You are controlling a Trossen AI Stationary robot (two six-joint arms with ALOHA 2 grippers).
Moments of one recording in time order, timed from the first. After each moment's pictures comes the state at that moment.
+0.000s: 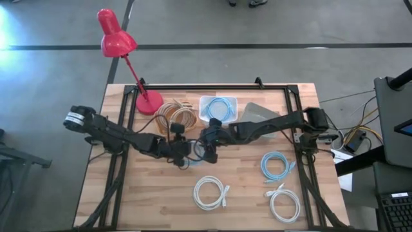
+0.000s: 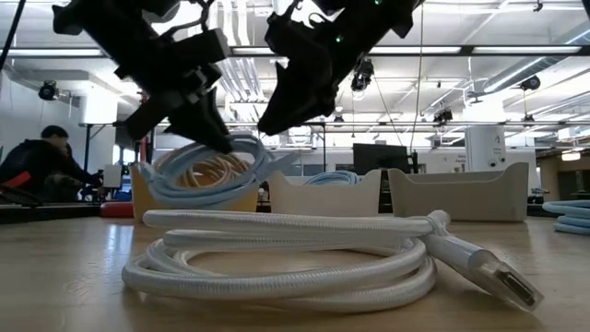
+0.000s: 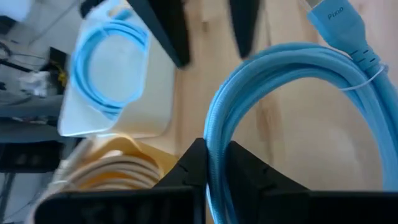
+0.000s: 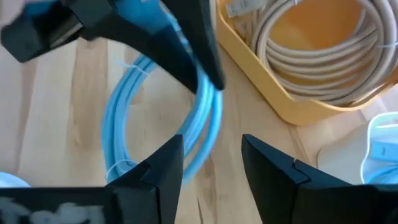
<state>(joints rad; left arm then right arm) -0.24 1.42 0.80 -0.23 -0.62 0.17 0.06 1.86 1.32 -0.24 0.18 0.15</state>
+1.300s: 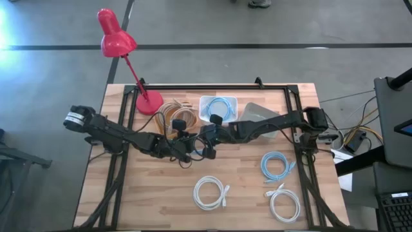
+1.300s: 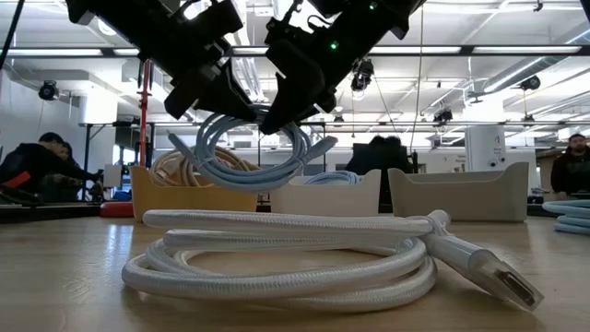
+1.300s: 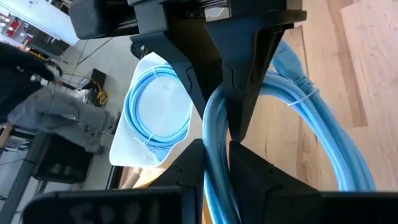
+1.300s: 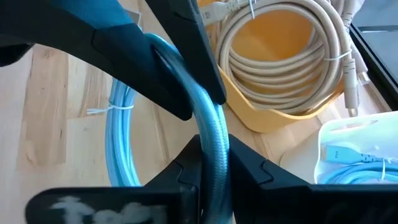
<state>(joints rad) -0.24 1.42 0.83 -0.08 -0.72 0.25 0.04 1.86 1.32 -0.21 0.29 0.12</state>
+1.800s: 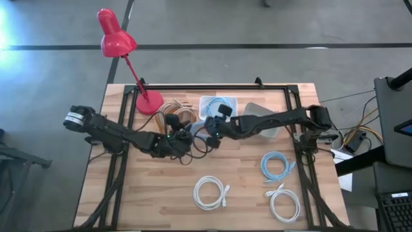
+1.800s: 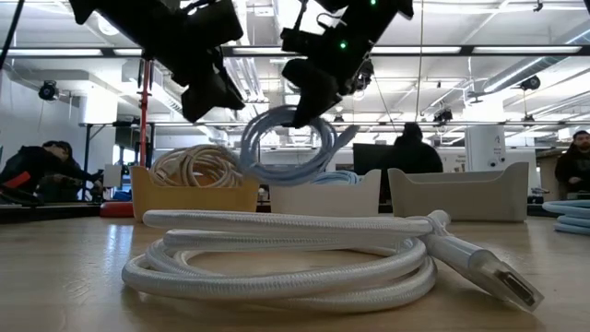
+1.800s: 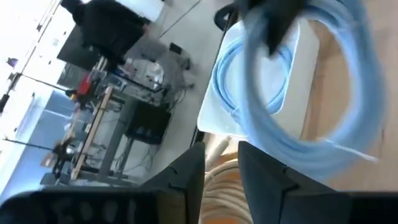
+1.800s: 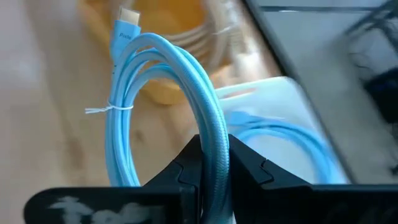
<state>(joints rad) -0.23 1.42 0.85 -0.14 -1.07 0.27 0.01 1.81 1.38 -0.46 0.55 0.12</state>
